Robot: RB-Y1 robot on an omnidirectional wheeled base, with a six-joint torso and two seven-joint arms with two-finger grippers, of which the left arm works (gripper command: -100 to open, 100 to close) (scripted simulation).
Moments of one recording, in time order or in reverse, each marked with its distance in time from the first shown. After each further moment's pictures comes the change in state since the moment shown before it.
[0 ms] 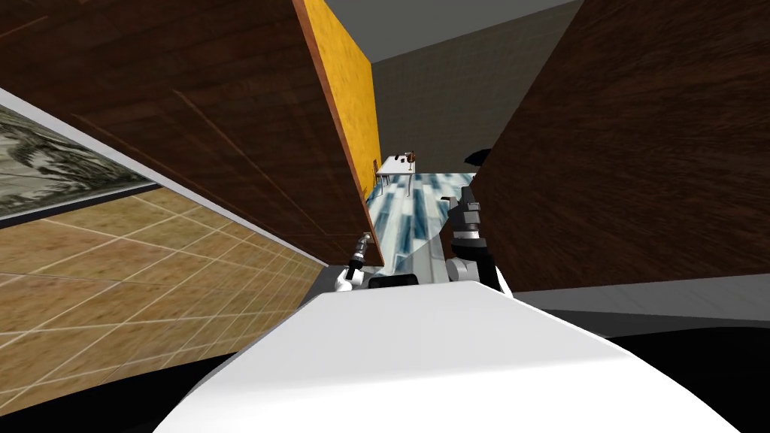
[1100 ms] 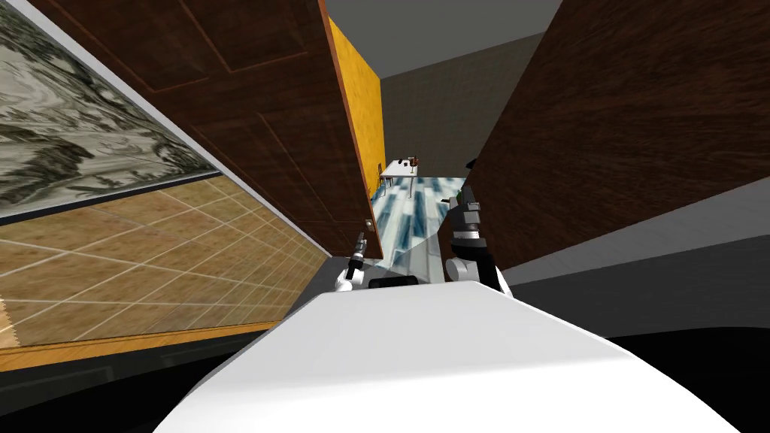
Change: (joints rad) arm -0.010 -0.006 0.020 0.017 0.016 0.000 -0.002
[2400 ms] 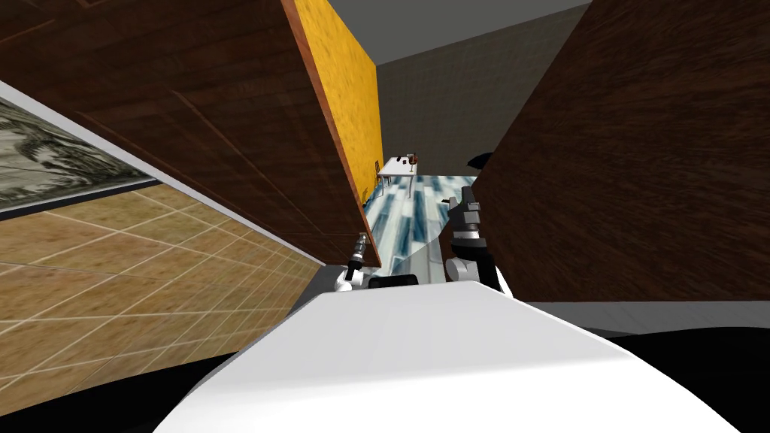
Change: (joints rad) arm 0.008 -0.001 0.012 0.004 0.004 -0.016 -0.011
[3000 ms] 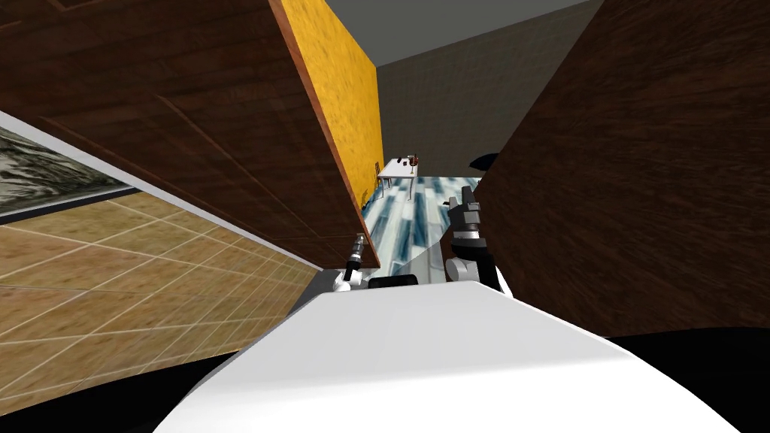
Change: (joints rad) arm -0.007 0.010 0.028 0.023 0.018 0.002 -0.011
